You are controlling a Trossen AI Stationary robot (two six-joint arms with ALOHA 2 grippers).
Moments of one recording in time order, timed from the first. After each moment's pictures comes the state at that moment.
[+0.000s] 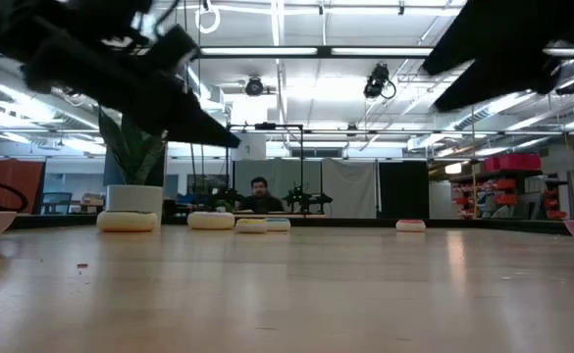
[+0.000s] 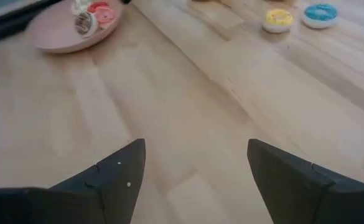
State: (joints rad) left arm -0.18 1.42 0.45 0.57 -0.52 0.05; right arm 0.70 1.61 0.95 -0.33 0.83 1.04
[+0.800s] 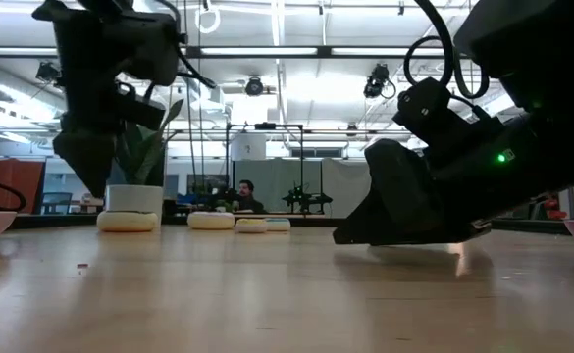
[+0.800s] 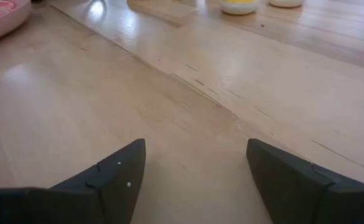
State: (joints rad) left arm -0.06 1.42 0.81 -1.02 -0.48 -0.51; right arm 0.56 2.09 0.87 0.27 1.01 0.98
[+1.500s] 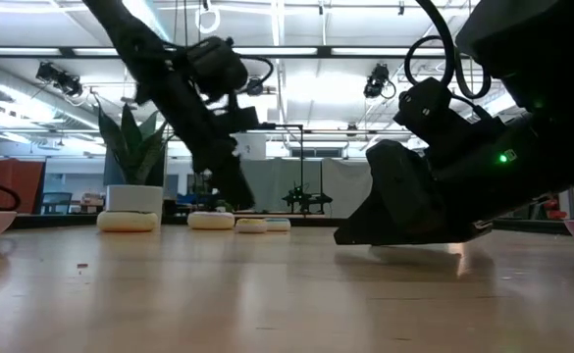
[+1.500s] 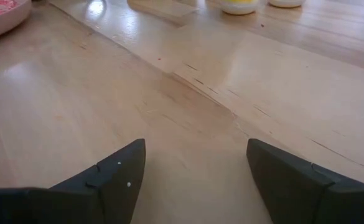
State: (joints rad) left arm 0.24 1.67 0.81 0.04 -0.13 0.19; right arm 0.56 2.09 0.87 0.27 1.01 0.98
